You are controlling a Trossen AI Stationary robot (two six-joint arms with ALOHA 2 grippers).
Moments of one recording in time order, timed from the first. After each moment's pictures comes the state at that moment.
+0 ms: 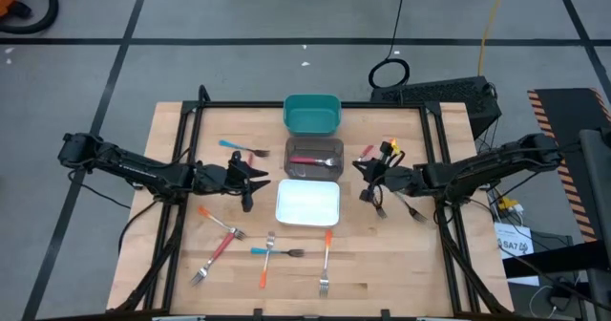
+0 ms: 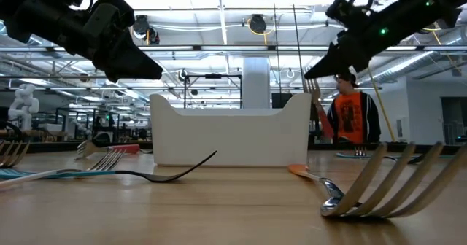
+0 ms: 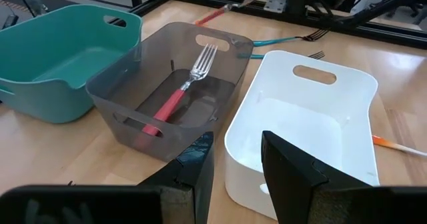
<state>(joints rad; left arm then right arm) -0.12 1.01 0.33 0.31 -0.35 -0.24 0.13 1.10 0.45 0.14 0.65 -0.06</state>
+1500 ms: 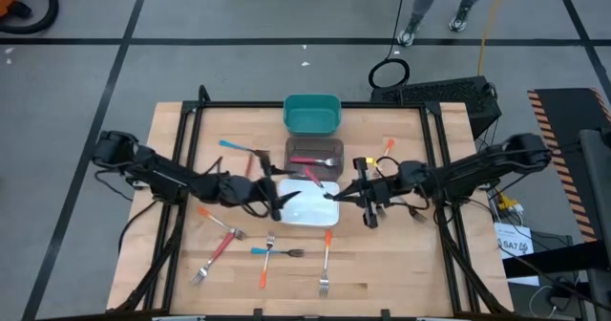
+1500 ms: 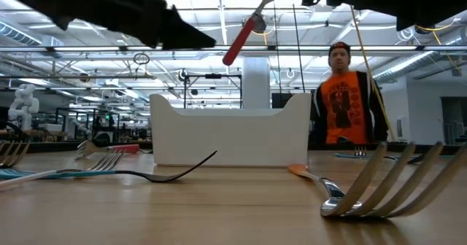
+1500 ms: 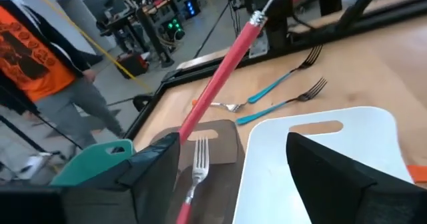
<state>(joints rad) -0.21 1.45 0.61 0.63 -0.50 0.32 0.13 1.28 0.45 0.97 -0.14 -0.38</state>
